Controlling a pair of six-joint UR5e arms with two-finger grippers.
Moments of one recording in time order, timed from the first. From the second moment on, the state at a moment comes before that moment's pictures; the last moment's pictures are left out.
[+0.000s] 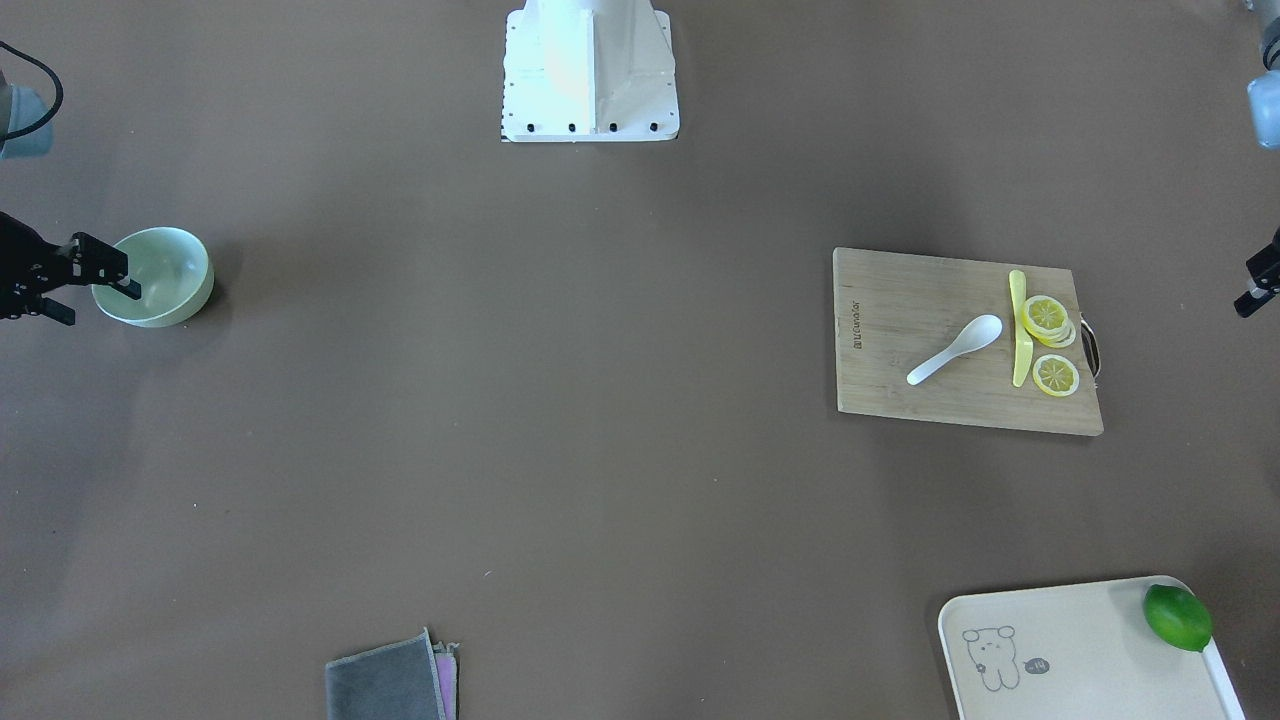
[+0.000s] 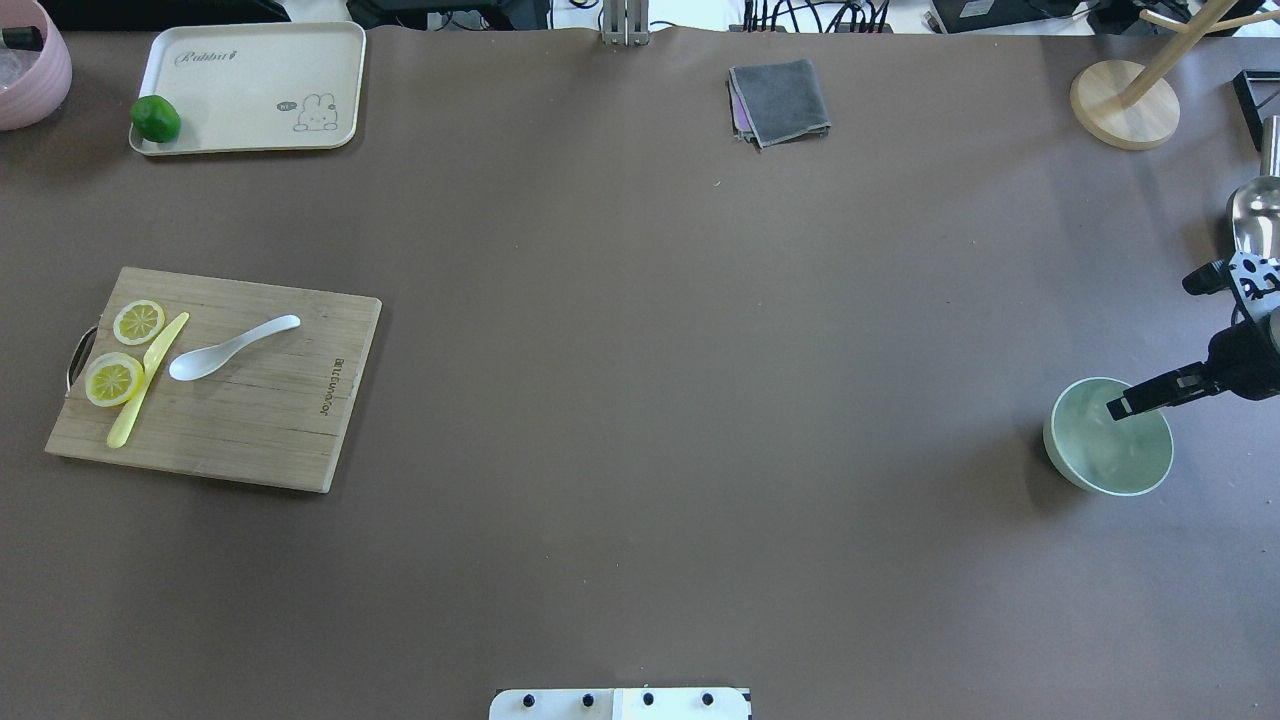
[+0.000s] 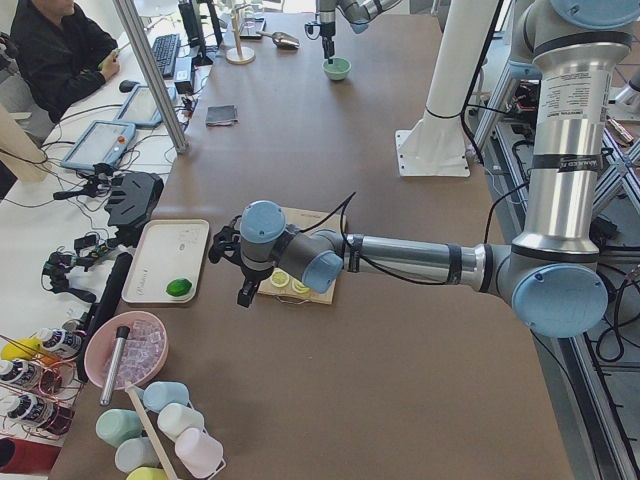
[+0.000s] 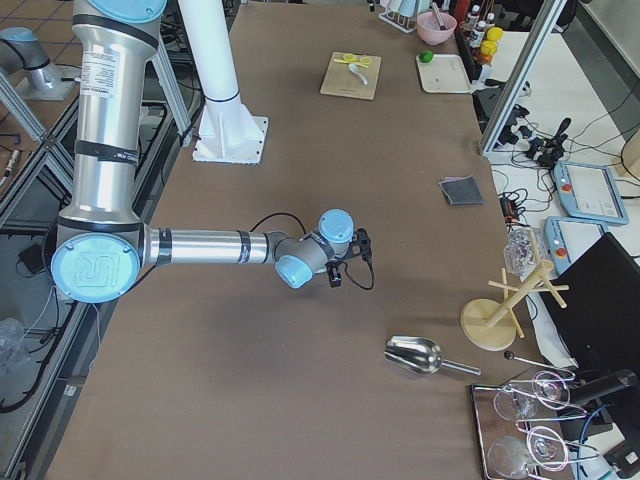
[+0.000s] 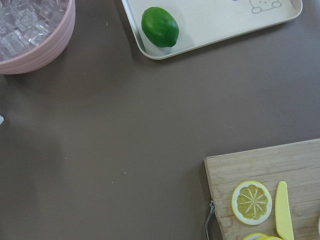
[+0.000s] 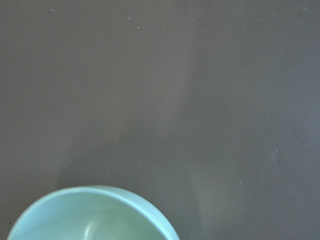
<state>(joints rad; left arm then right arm) -1.42 -1.59 -1.62 -2.03 -2.38 -0.19 1.01 -1.70 1.60 -0.82 2.38 0.57</state>
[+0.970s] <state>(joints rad) -1.42 -1.59 -1.61 -2.03 -2.38 -0.18 1.01 -1.65 1.73 -0.78 2.45 0.87</state>
